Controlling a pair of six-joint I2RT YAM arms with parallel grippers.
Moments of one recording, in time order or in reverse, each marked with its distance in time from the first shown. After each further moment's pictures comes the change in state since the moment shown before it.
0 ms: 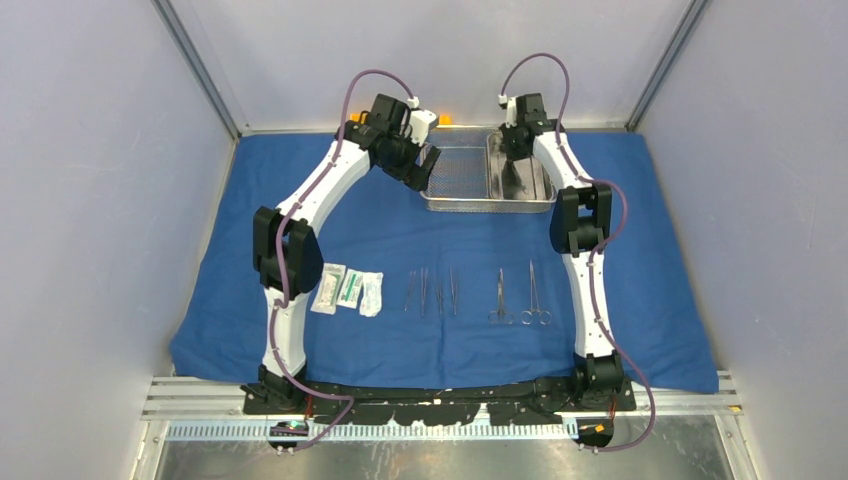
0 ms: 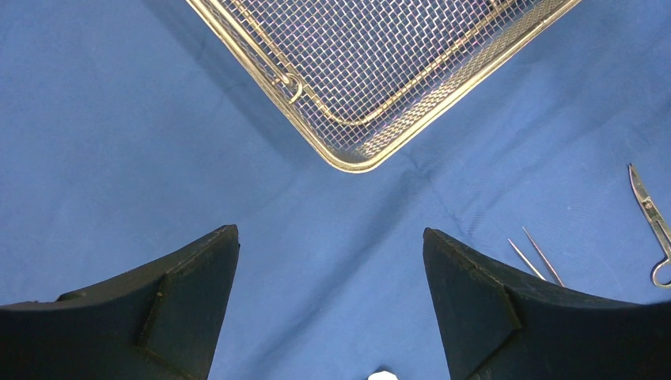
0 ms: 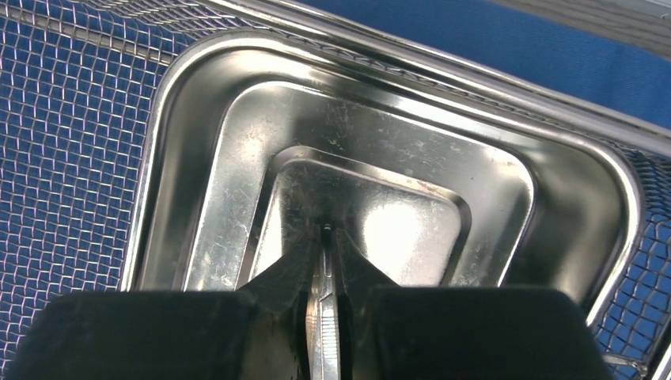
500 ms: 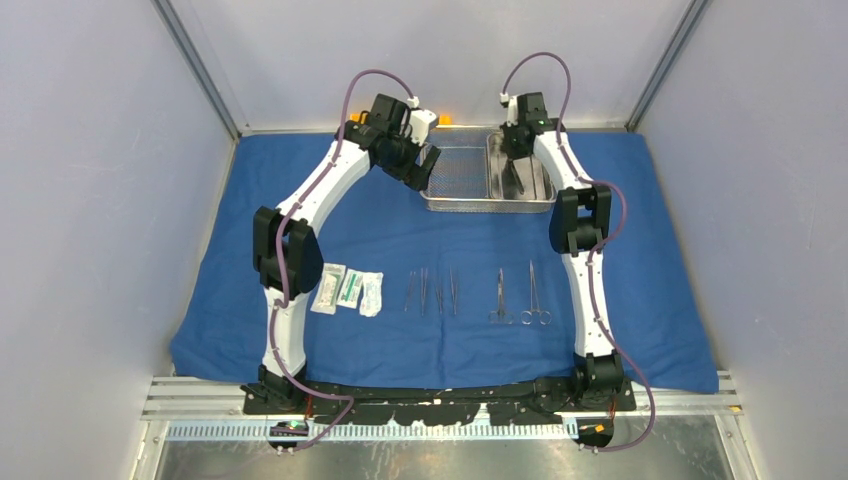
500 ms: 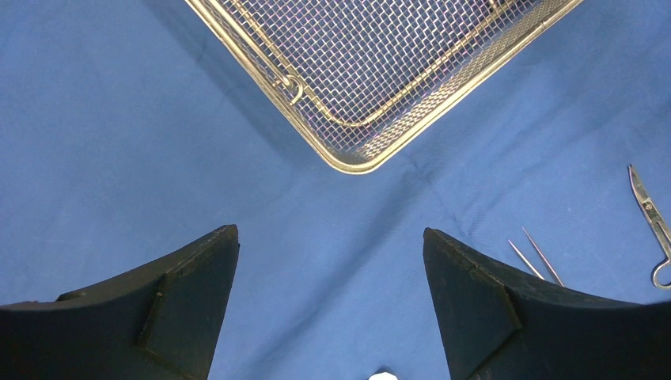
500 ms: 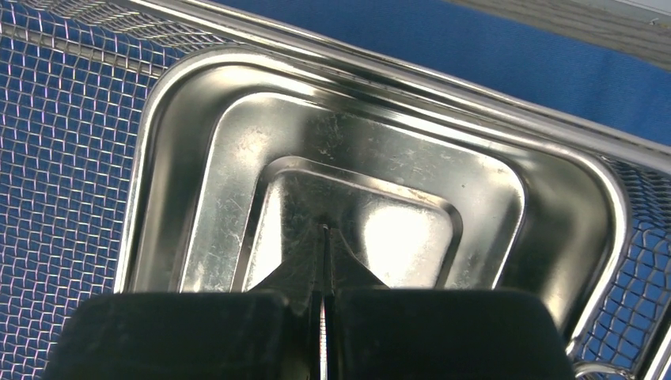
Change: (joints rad) left arm 0.000 0.000 0.000 0.001 0.000 0.000; right arm -0.005 0.027 0.053 -0.018 0.000 0.006
